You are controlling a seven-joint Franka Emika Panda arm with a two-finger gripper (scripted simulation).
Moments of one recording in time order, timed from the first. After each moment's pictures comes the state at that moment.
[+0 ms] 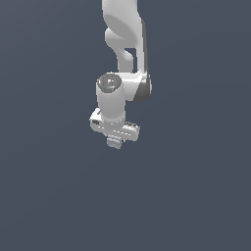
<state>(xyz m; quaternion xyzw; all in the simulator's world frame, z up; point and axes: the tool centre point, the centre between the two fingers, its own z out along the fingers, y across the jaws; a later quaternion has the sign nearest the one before) -0.013 -0.045 0.119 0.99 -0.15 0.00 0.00</state>
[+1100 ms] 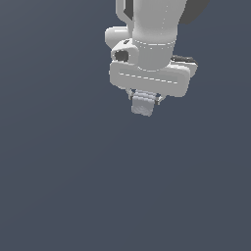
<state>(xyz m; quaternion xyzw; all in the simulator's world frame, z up) 0.001 0.057 0.355 0.99 -0.15 0.00 0.00</state>
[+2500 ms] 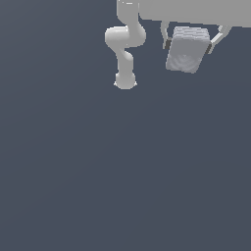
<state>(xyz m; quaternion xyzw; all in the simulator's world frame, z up) 0.018 0.123 0.504 0.99 -0.15 0.00 0.00</state>
